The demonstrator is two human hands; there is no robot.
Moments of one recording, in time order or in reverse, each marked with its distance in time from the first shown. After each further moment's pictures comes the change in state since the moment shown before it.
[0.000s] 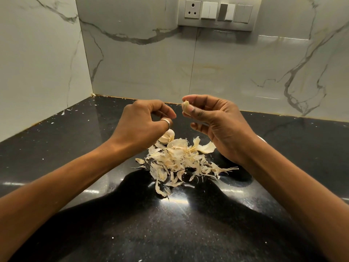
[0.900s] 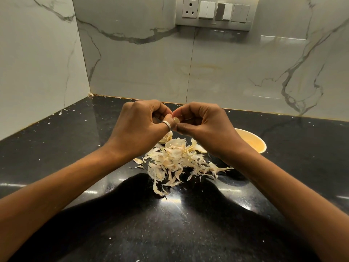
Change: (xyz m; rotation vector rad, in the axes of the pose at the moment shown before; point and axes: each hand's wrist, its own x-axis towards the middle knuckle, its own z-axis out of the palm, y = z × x) left_hand -0.004 0.003 0.003 0.135 0.084 0.254; right_hand -0.002 0.010 0.007 -0.548 -0.067 -0.276
